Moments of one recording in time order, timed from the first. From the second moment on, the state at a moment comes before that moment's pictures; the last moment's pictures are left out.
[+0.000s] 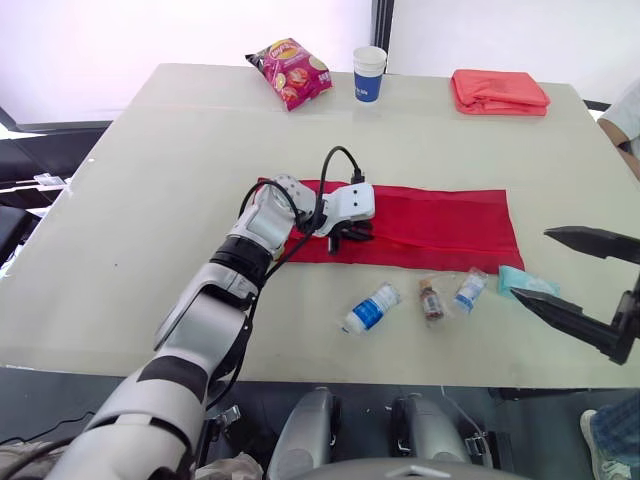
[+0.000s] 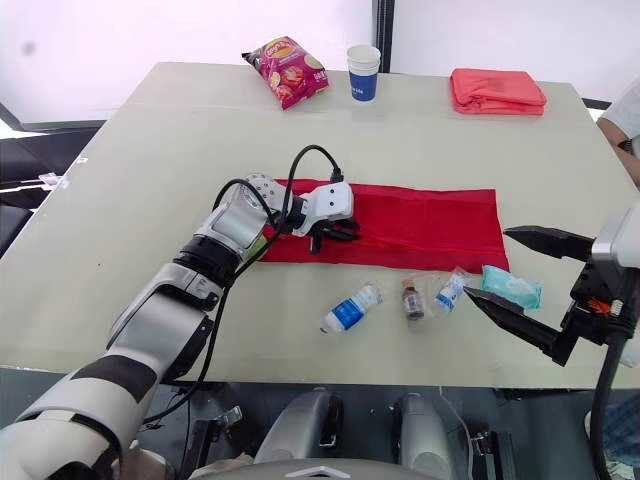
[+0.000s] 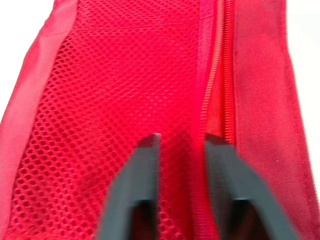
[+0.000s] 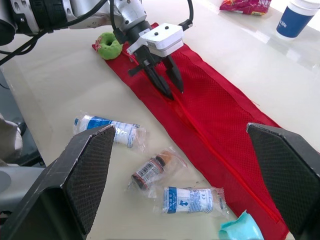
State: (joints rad) left arm -1.03 0.38 -0.41 0.71 0.10 0.09 -1.19; right arm 0.27 -1.05 -0.98 -0.91 1.32 0.92 0.58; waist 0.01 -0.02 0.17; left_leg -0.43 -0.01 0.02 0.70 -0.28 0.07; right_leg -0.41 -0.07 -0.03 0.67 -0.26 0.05
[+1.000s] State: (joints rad) left arm -1.04 0.29 -0.33 0.68 0.04 0.32 -1.26; right arm -0.13 -0.72 0.22 -0.68 1.67 0.76 -0.55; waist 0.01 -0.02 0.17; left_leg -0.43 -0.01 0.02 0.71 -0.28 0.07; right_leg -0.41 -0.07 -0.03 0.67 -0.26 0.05
